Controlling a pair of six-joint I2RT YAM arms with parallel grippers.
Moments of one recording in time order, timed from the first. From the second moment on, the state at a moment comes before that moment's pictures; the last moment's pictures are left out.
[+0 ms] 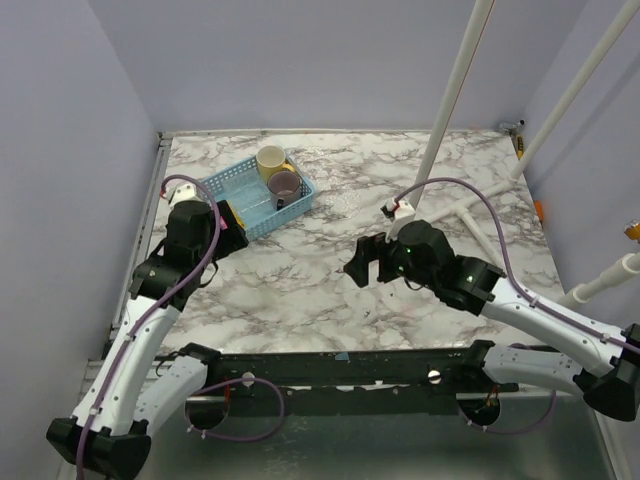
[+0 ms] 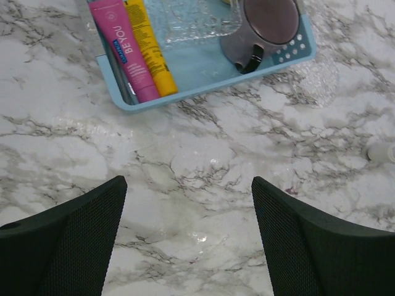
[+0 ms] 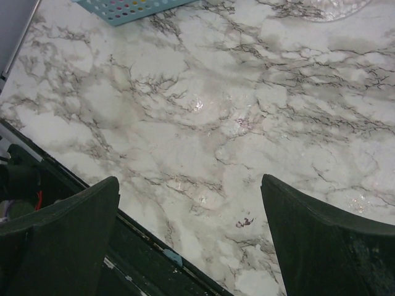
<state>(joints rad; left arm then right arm) -0.37 0.79 0.95 -0.74 -0.24 -0.56 0.92 1.01 0.89 -0.39 0.15 0.47</state>
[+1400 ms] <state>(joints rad) -0.18 0.76 0.93 -0.71 0.19 -0.43 0.72 2.00 1.56 -0.33 0.37 0.41</state>
